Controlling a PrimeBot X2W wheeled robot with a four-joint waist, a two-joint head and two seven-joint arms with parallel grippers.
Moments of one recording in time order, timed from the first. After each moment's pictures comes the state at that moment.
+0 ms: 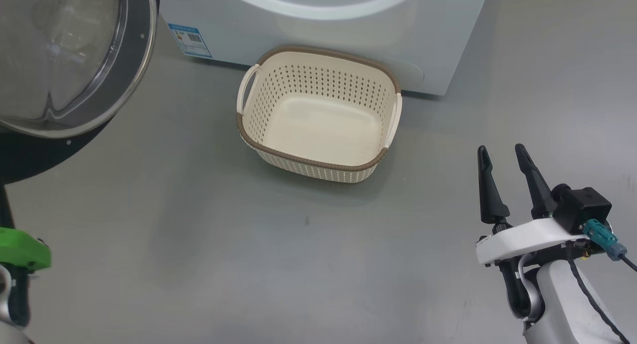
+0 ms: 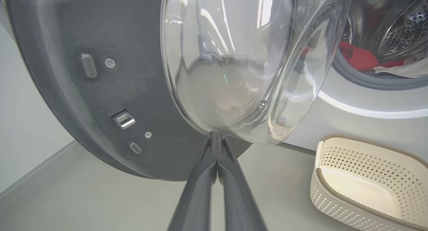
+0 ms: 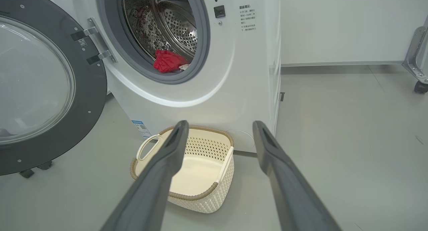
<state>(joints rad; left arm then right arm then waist) -0.39 0.32 0.09 0.62 -0.48 -0.11 -0.23 -0.19 -0.10 0.16 0.23 0.39 0.12 -0.24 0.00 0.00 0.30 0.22</state>
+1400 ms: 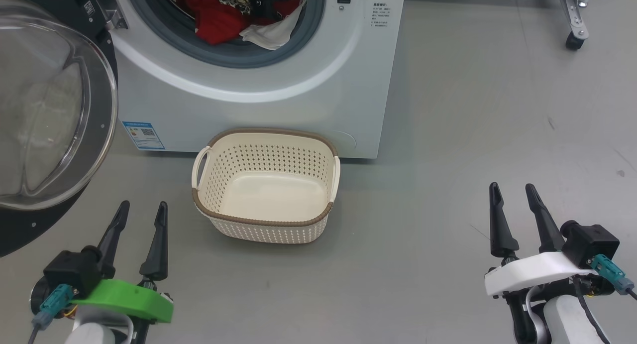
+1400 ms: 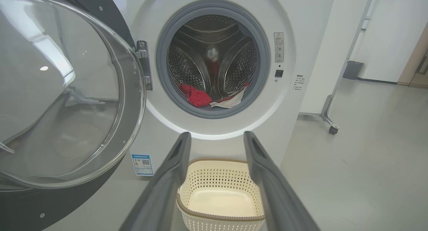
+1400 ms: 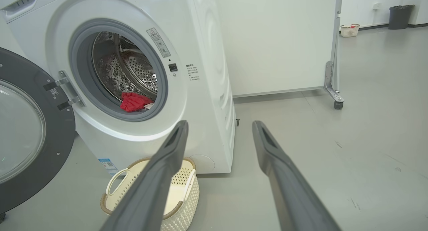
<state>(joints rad) -0.11 0.14 -0.12 0.25 -0.44 -0.12 -0.25 -0.07 -0.07 0.10 0.22 0.41 0.12 -0.25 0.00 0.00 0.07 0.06</state>
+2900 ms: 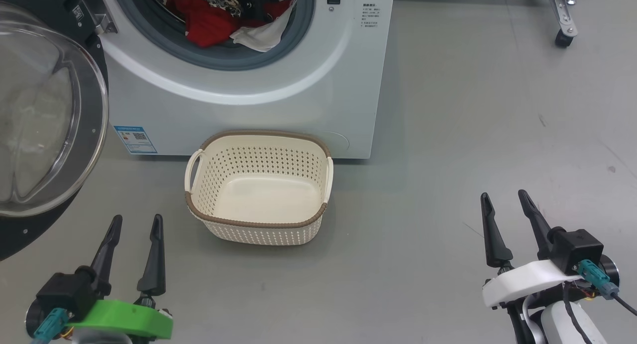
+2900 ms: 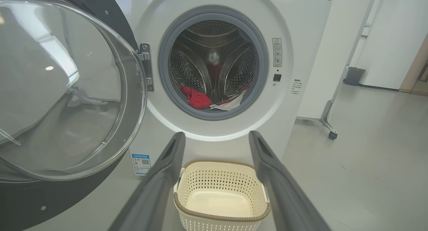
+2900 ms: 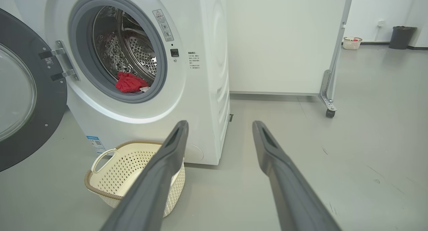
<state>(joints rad) -0.01 0.12 -0.09 0.13 -0.44 -0.13 -0.25 -0.05 -0.09 0.12 0.22 0.29 0.09 -0.25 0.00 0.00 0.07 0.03</state>
